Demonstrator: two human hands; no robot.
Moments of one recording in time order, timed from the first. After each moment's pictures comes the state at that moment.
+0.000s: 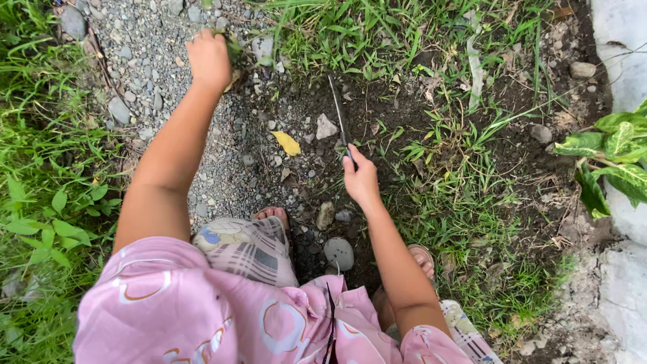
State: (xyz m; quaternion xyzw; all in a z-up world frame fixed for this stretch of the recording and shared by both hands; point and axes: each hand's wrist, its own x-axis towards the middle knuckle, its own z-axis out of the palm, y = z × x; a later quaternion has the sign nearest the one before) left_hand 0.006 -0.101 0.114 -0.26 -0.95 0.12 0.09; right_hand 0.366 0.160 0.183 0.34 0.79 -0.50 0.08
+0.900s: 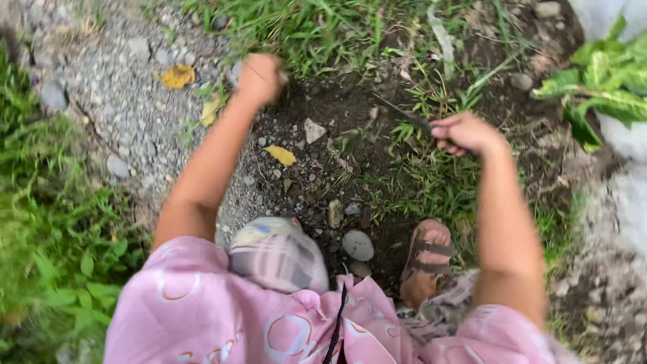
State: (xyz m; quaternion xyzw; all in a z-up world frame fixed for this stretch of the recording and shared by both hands) left_hand 0.032 0.033 0.139 -0.44 -0.86 -0.23 -0.12; right_hand 0.376 0.379 0.304 0.46 0.69 -0.44 0.34
